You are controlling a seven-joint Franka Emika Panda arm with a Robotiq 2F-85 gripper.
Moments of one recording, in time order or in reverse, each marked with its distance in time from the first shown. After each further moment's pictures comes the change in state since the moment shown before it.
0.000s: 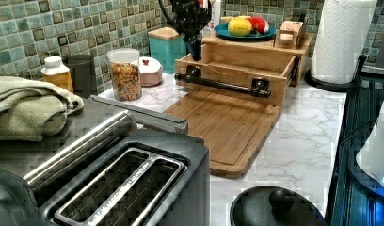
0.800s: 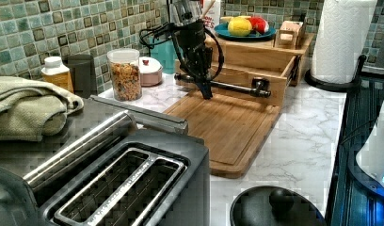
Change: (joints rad) arm 0.036 0.008 0.057 -0.235 -0.061 0.187 -0.065
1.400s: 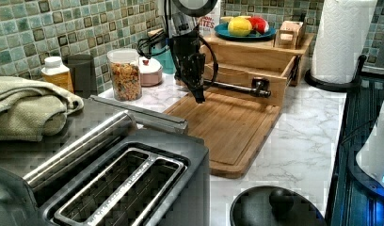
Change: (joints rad) arm -0.025 0.080 0.013 0.016 -0.096 0.147 0.025
